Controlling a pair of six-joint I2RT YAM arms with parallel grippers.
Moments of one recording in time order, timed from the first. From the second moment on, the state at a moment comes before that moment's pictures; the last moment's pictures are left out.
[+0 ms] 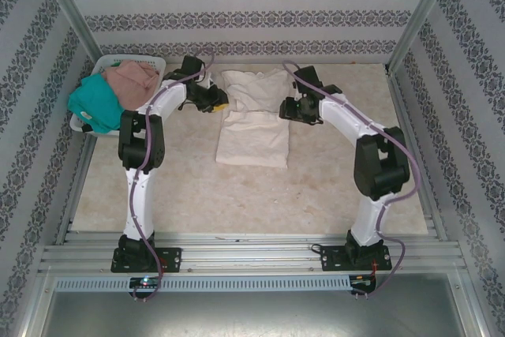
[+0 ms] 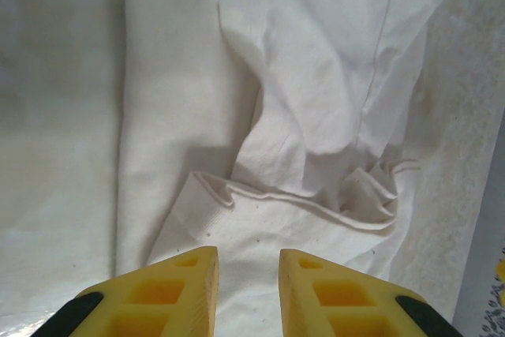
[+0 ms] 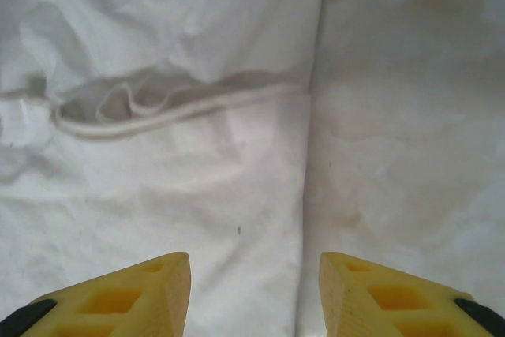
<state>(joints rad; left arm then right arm) -0.16 2.29 1.96 -0.73 0.58 -0.51 0.33 1.85 1.45 -0.64 -0.11 0.44</state>
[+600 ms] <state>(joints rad) -0.21 2.32 1.76 -0.59 0.62 -0.48 0.36 2.08 1.46 -0.50 -0.15 0.48</state>
